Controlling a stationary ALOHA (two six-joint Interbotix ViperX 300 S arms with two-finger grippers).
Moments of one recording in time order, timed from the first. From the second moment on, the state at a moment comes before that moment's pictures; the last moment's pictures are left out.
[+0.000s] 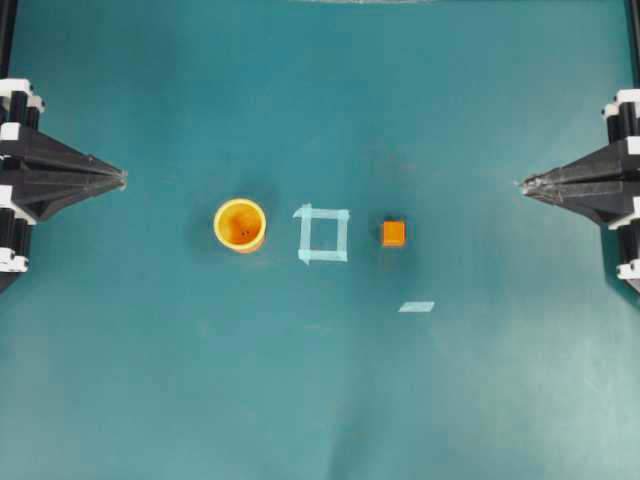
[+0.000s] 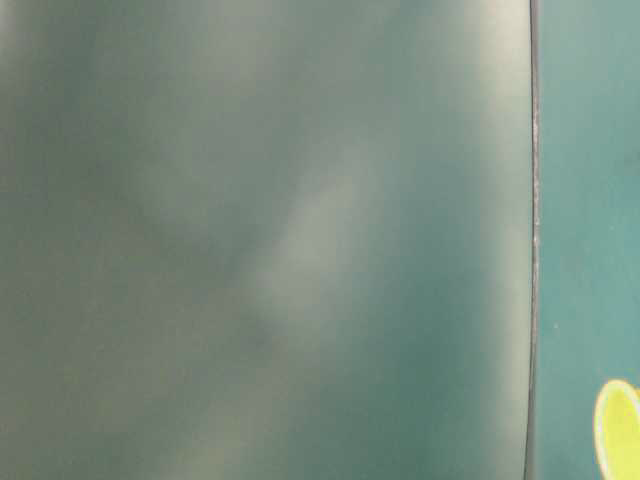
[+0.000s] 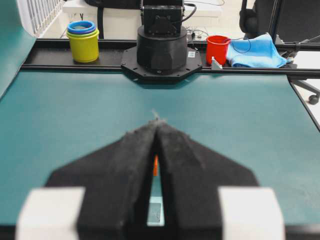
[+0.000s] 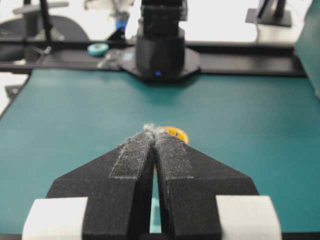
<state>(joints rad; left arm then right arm) 0.00 -0.96 1.17 0.00 -0.29 0.00 0.00 -0.97 1.19 0.00 -0.29 0.00</state>
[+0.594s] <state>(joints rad) 0.00 -0.96 1.19 0.00 -0.13 0.00 0.00 -0.95 1.16 0.00 -0.26 0.00</state>
